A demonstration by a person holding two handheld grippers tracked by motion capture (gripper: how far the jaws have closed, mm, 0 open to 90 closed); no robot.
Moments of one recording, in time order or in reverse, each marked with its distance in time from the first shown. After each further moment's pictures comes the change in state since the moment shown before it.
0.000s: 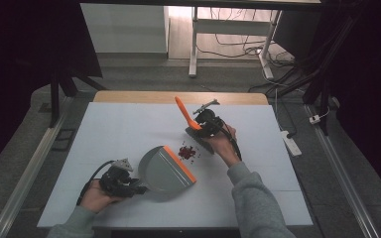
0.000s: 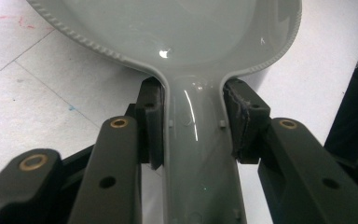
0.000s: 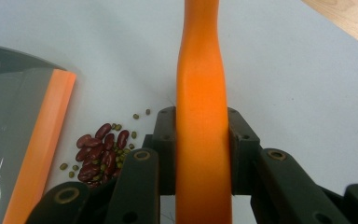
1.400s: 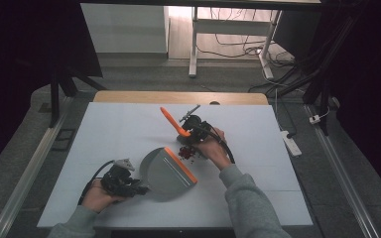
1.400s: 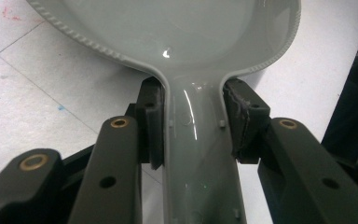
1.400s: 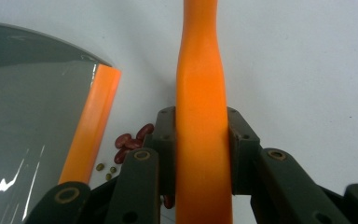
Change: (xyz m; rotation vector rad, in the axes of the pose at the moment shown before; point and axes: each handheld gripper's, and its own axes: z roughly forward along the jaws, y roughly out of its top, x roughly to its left) left arm 0.002 0.002 0.005 0.013 -0.028 -0.023; right arm 0.037 0.010 0.016 0.075 0.024 -0.117
